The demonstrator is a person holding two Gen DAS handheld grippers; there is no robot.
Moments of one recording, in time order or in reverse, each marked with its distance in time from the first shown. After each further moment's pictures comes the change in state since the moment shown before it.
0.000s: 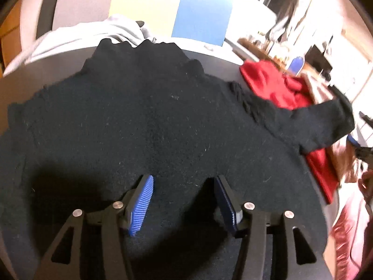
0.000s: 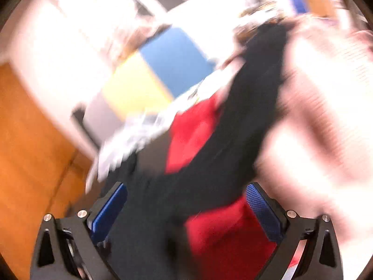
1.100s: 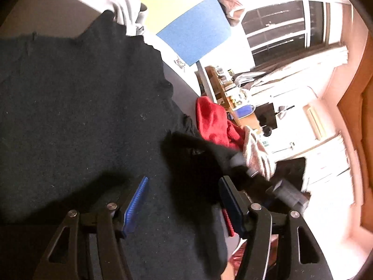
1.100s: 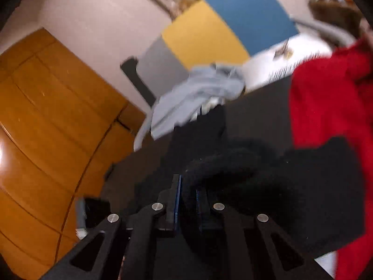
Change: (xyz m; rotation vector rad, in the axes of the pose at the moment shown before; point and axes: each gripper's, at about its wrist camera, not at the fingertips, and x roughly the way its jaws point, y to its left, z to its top) left arm -0.004 0.052 0.029 -0.410 0.005 -0.529; right arm 0.135 0.193 -0.109 -0.179 0.372 0.368
